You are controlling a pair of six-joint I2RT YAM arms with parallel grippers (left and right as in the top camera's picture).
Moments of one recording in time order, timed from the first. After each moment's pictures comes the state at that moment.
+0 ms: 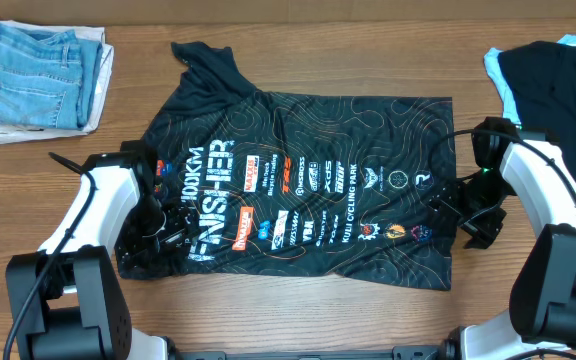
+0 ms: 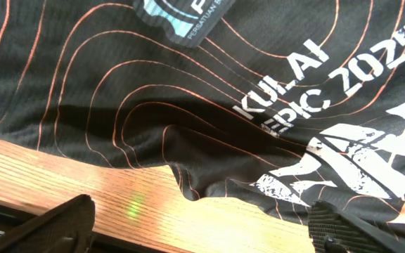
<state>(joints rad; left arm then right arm) 0.08 1.67 1.01 -1.18 0.05 -0.47 -0.14 1.73 1.17 -1.29 -0.11 0.58</state>
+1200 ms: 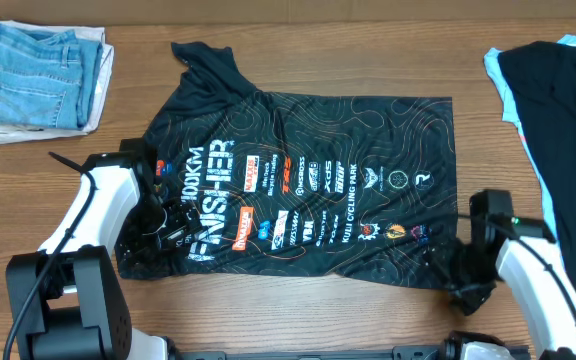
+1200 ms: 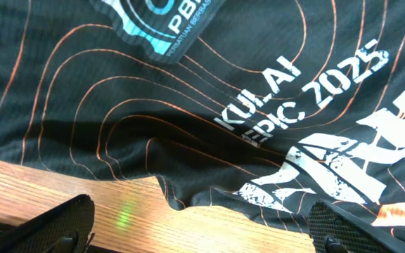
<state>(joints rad) 0.08 1.67 1.01 -1.15 0.08 -0.47 -0.14 1.25 0.61 -1.05 -0.18 0.81</state>
